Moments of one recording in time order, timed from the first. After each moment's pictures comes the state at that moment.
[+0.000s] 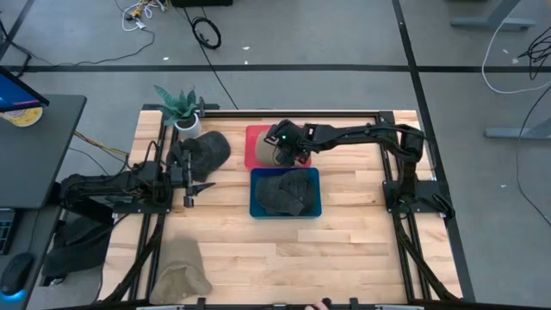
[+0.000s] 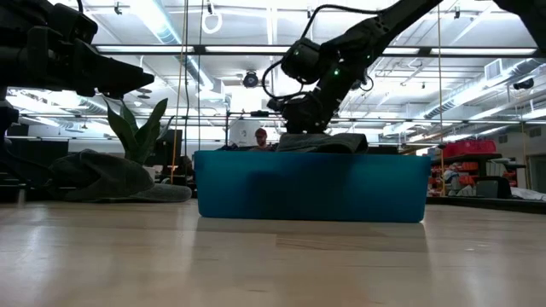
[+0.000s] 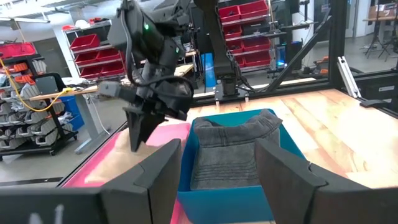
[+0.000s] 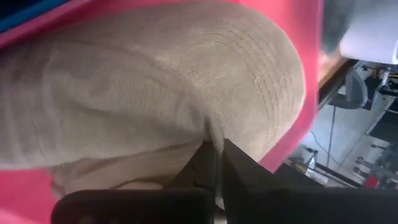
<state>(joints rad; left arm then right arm) 0.03 0.03 0.02 0.04 -0.09 0.17 -0.30 1.92 1.33 -0.33 0.16 -1.48</state>
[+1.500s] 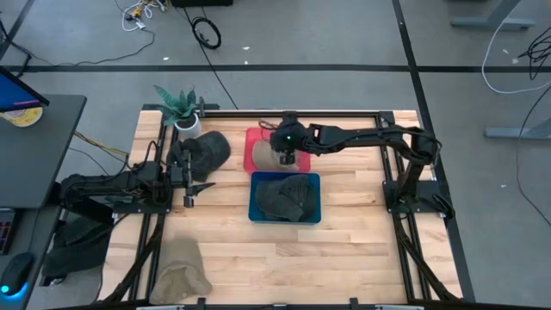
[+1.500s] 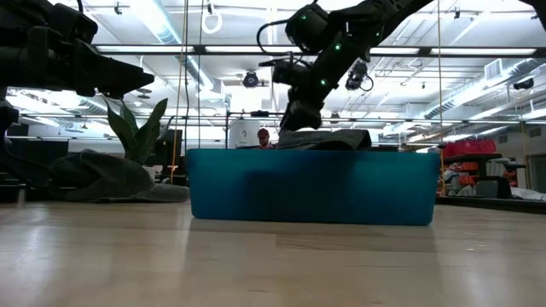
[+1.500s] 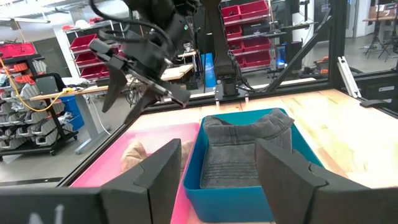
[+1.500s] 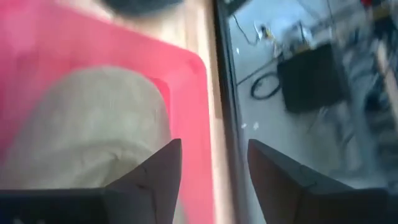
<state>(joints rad) 0.03 0.03 0.02 0.04 -0.09 0.17 -0.25 1.82 1.33 -0.24 0.39 -0.57</state>
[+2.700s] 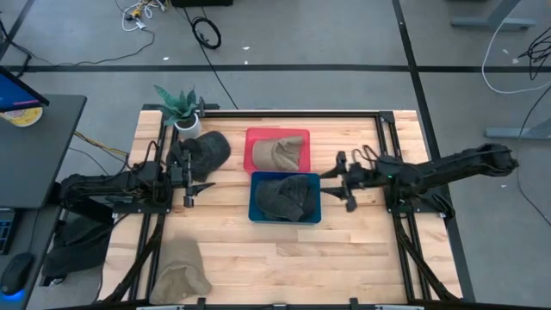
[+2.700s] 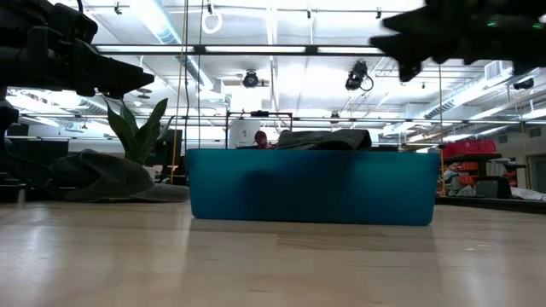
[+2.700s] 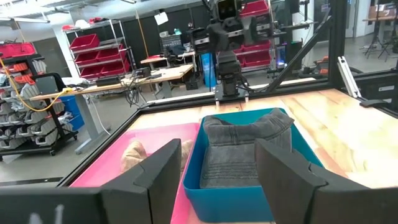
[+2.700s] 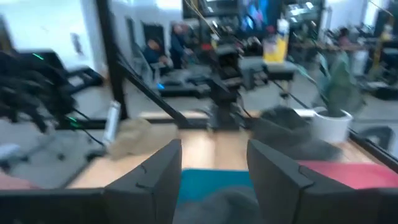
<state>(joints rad) 0.03 0.03 0.02 0.04 -0.09 0.17 0.06 0.91 0.29 0.65 -0.06 0.04</state>
